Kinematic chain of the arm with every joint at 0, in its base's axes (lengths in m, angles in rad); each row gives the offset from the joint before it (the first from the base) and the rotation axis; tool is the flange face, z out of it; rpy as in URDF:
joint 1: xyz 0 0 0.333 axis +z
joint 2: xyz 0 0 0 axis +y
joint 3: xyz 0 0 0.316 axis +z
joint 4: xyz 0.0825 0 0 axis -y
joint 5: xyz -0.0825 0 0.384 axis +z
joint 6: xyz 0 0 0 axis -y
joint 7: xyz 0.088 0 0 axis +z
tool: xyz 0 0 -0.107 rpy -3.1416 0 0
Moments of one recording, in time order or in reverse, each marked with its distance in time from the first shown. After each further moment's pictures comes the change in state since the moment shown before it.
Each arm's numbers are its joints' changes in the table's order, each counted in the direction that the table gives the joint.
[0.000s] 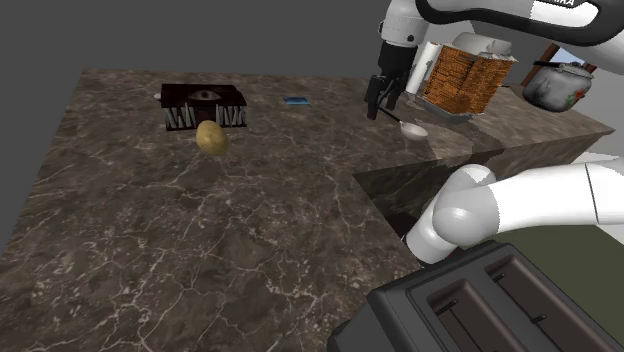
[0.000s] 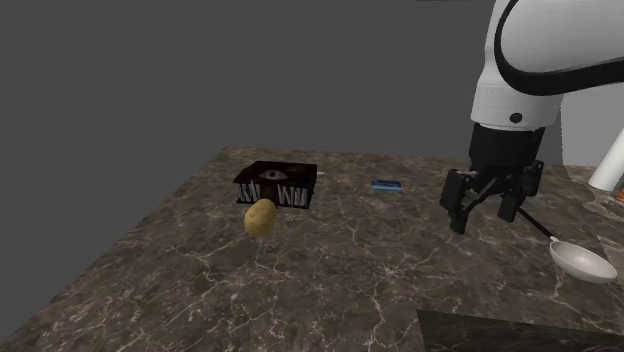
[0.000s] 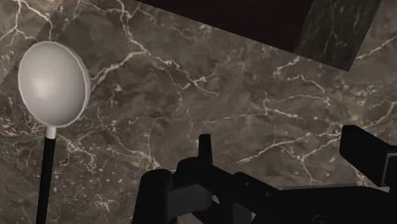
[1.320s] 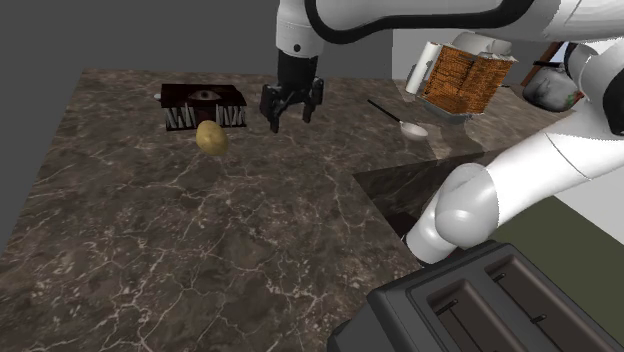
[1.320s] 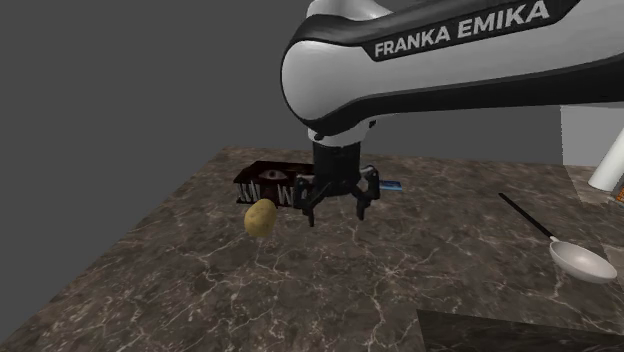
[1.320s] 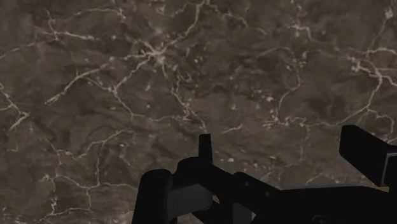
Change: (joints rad) arm 0.066 0.428 0.330 0.226 0.138 0.286 -0.448
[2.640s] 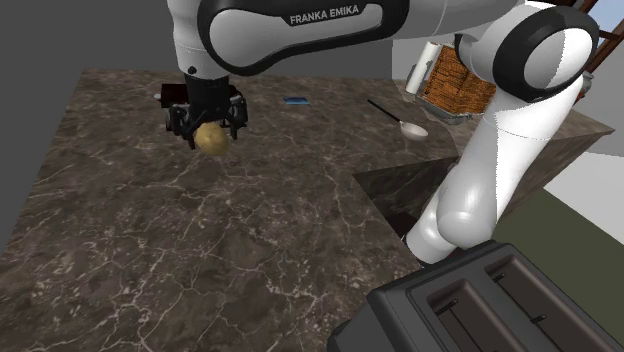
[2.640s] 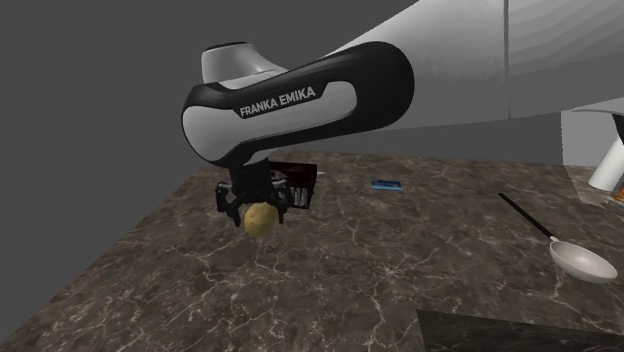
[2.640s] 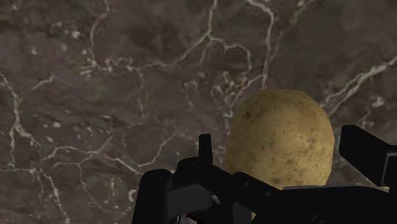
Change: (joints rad) arm 0.061 0.485 0.155 0.364 -0.192 0.135 -0.357
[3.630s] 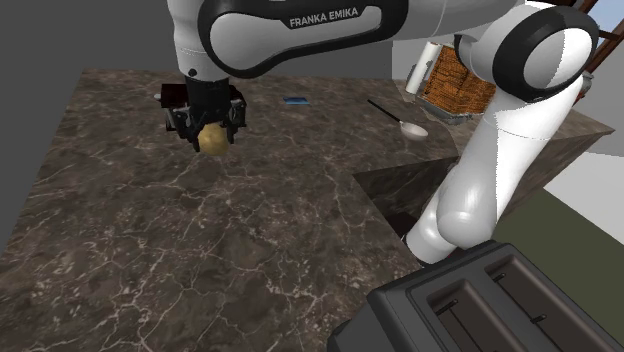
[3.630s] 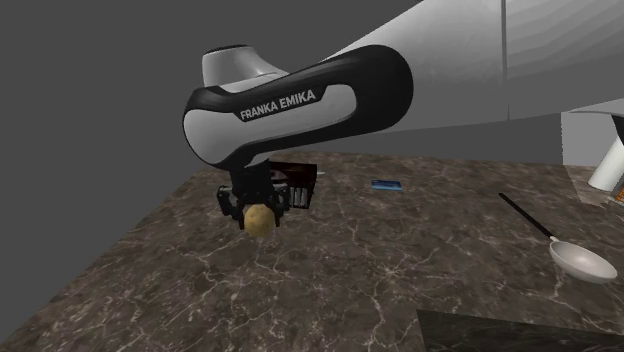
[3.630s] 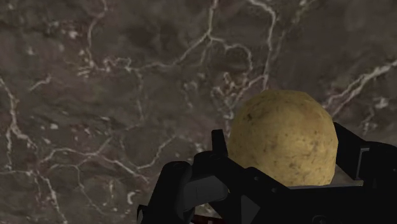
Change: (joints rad) arm 0.000 0.001 0.000 -0.008 -0.001 0.010 -0.001
